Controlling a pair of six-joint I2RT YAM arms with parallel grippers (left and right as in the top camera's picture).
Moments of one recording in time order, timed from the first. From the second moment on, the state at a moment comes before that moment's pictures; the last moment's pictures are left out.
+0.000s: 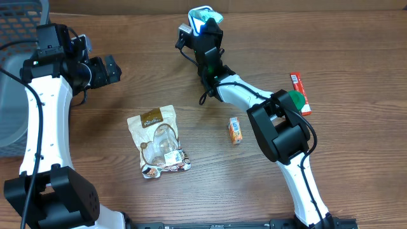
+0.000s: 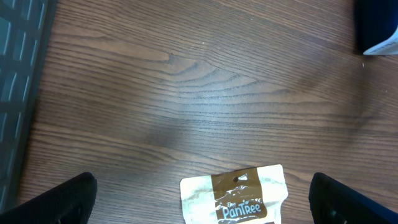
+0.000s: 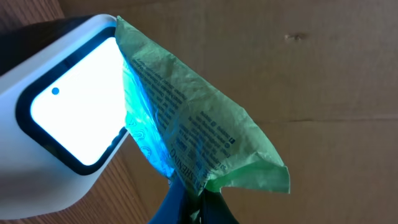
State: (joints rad) left arm 0.21 1.71 1.56 -0.97 0.18 -0.13; right arm 0.55 2.43 1.74 0.52 0.66 -1.32
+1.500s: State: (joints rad) left arm 0.21 1.71 1.56 -0.97 0.18 -0.13; right arm 0.30 1.64 1.66 -1.37 0.21 0.37
